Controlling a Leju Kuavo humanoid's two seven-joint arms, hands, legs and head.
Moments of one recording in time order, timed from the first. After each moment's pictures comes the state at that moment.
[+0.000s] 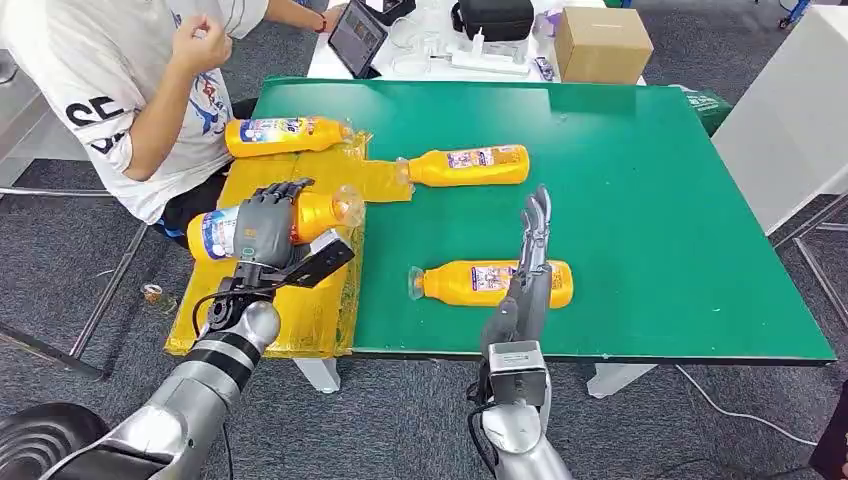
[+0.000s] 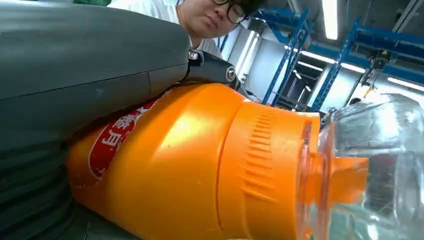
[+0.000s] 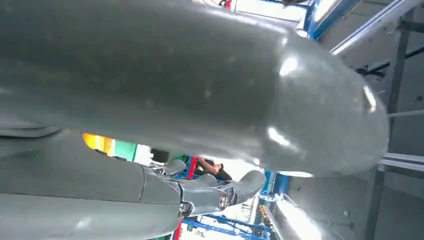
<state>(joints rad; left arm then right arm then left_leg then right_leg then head) -0.64 -0.14 -0.19 -0.71 -1.05 0.70 -0.31 -0.09 0.22 0.44 -1.56 0.28 -0.61 -0.70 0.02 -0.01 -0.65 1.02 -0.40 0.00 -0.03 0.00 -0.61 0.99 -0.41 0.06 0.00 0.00</state>
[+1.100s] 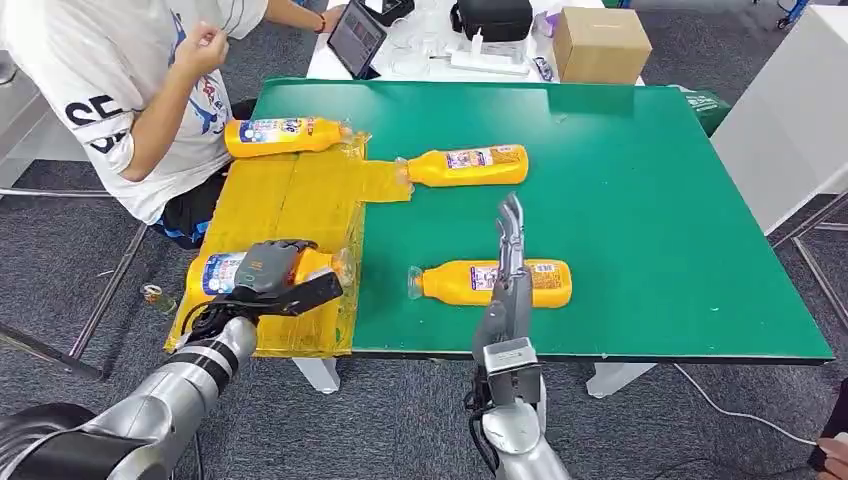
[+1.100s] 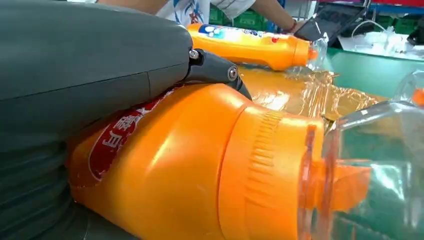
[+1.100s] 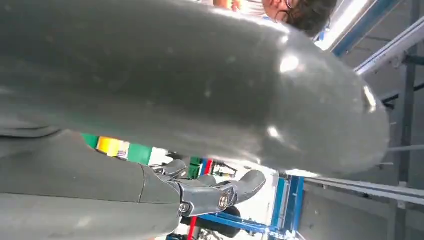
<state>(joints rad) -0.70 -0.06 -0.16 -0.42 -1.10 0.37 -0.32 -0.09 0.21 0.45 -1.52 0.24 -0.48 -0.70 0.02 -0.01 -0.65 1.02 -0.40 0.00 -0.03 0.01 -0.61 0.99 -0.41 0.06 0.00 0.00</state>
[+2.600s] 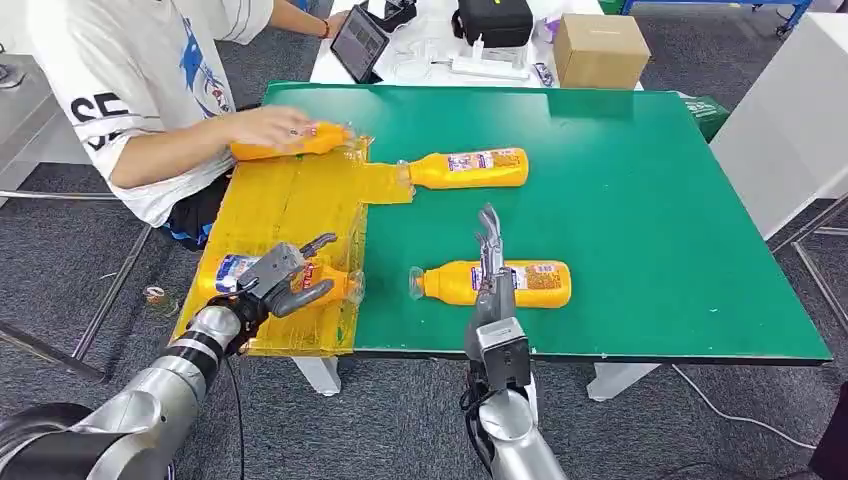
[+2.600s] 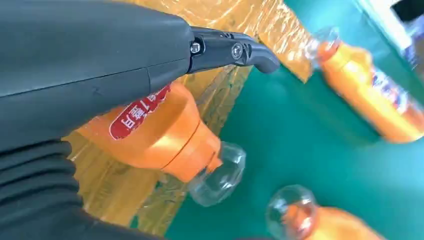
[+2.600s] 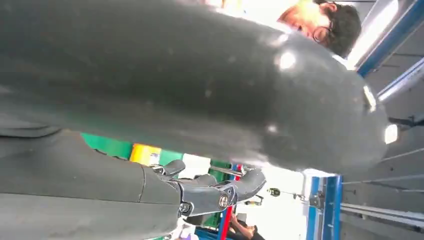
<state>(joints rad) -0.71 -0.06 0.01 -0.41 -0.66 -0.26 -0.54 -0.12 0.23 0.39 -1.37 0.19 -0.38 -0.70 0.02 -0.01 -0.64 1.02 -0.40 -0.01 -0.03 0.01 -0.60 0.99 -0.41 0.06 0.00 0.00</state>
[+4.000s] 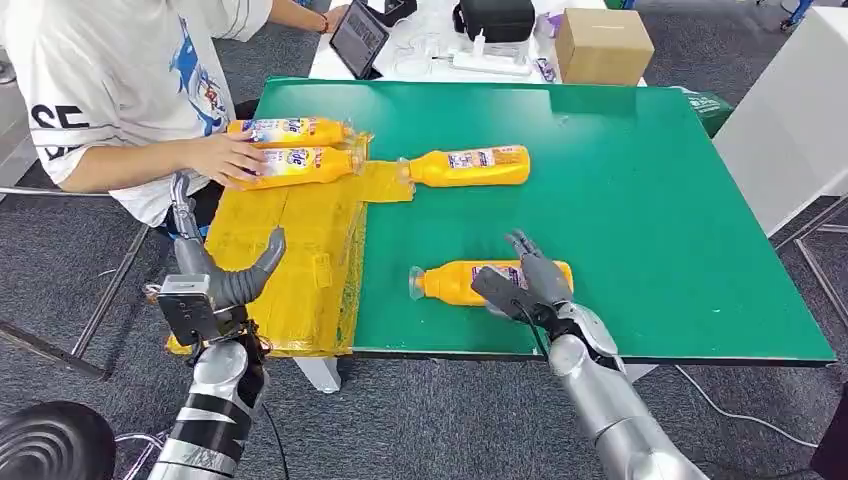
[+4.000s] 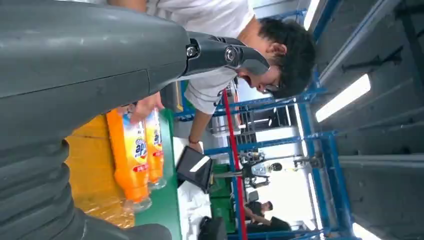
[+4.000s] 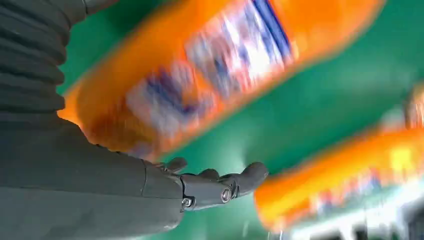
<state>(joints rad) -0.30 -0.21 -0.09 -1.28 -0.15 0.53 -0.70 -0.44 -0.04 0.27 -0.88 0.76 -0.09 -0.24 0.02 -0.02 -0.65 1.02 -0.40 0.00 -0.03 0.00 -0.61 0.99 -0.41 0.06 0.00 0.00</state>
